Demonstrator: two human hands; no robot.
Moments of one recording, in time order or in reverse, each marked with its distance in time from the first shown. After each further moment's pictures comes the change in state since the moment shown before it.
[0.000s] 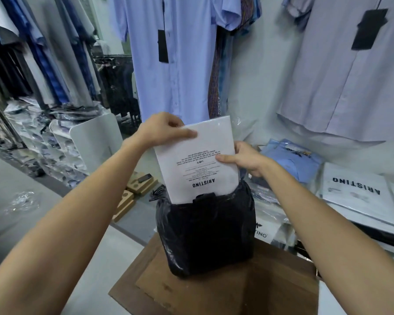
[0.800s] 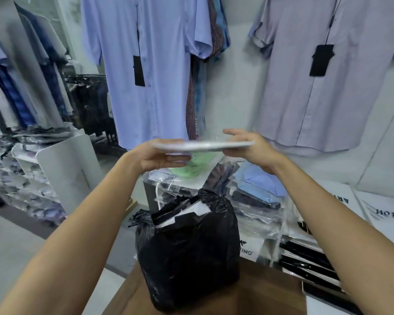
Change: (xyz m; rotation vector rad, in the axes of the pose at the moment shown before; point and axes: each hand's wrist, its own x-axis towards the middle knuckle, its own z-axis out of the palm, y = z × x) left_hand 0.043 0.015 0.029 -1.124 -0.428 -0.285; right_hand -0.026 -0.060 -0.073 -0.208 0.155 -0.271
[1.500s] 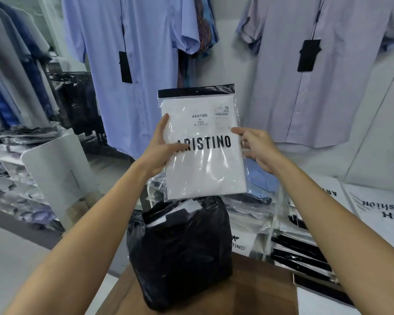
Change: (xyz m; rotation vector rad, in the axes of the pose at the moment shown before) left_hand 0.022 -0.028 0.034 0.154 0.120 0.393; right_hand -0.012 0.004 -0.014 0.221 0.370 0.272
